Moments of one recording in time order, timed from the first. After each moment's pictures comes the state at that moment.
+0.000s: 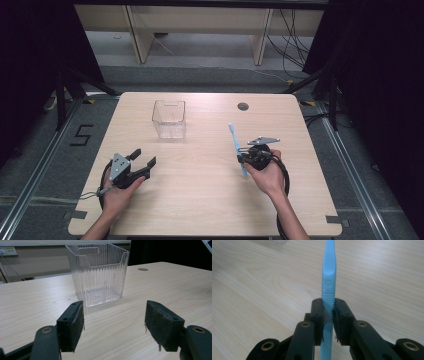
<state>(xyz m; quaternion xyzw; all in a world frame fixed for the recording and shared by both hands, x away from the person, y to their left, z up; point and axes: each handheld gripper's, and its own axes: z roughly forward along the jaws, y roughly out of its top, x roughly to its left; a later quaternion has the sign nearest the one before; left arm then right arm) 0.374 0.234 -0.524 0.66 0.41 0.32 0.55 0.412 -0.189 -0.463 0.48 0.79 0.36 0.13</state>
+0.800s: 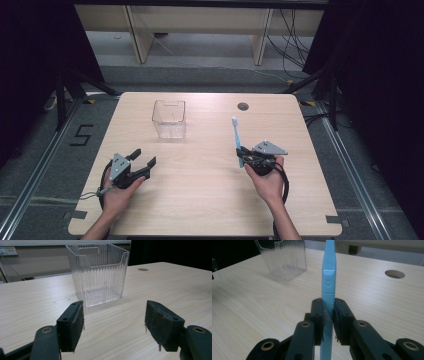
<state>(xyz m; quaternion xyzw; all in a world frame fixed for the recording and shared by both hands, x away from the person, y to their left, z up) 0.373 0.234 -0.523 0.66 0.41 0.32 0.55 0.400 -0.192 -0.475 0.41 0.74 0.49 0.21</state>
